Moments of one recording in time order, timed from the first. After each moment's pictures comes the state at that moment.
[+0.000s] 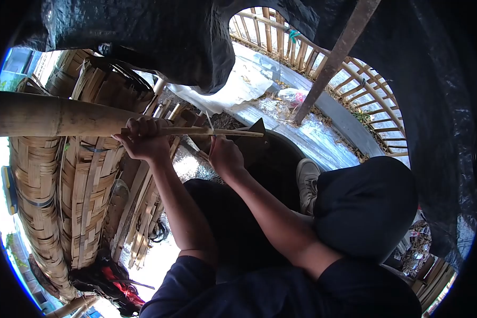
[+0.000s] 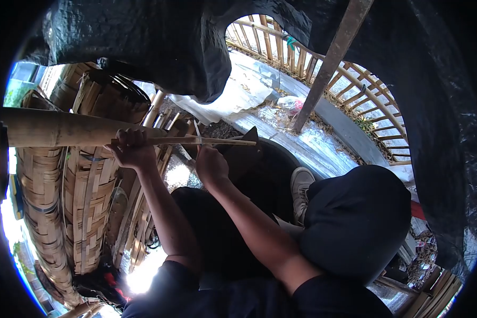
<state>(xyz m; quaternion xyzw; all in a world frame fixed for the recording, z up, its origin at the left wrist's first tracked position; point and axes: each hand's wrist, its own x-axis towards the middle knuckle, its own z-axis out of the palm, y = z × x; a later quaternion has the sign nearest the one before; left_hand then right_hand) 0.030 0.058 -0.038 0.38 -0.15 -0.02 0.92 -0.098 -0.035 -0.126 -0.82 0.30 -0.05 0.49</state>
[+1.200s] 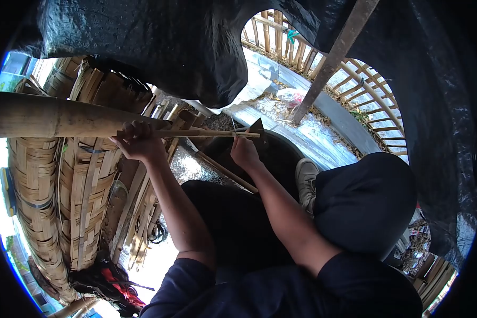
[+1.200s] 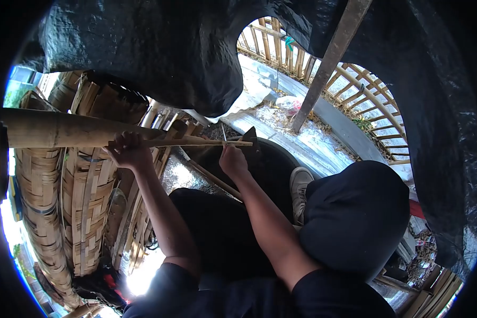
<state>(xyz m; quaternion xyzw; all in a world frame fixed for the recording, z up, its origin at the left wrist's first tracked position) 0.045 0.075 -0.052 0.39 -0.05 0.05 0.92 -0.109 -0.067 -0.238 -0.82 0.34 0.01 0.46</state>
